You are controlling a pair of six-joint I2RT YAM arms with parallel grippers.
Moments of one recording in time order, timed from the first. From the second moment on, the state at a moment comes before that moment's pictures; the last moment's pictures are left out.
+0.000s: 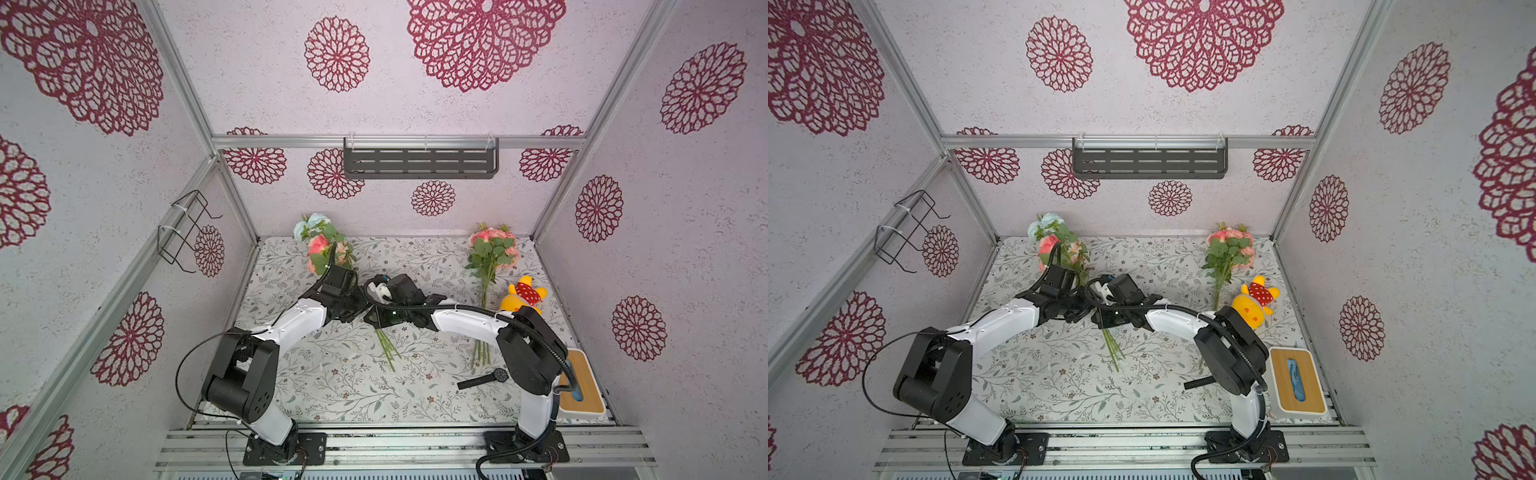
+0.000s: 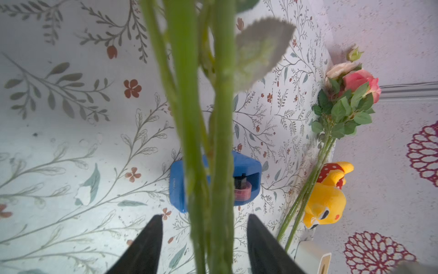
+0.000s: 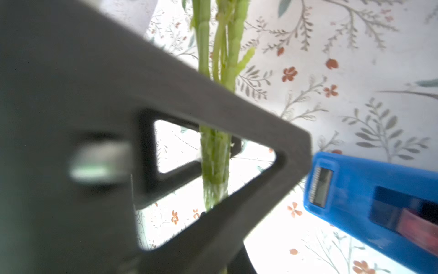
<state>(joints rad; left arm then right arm) -0.39 1.60 1.01 -0.29 0.20 -0.95 0.82 1.90 1.31 -0.15 -0.34 0.52</state>
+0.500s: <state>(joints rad) -0.32 1.35 0.91 -0.27 0.12 -0.96 0.71 1.75 1.23 -0.23 -0.19 0.50</state>
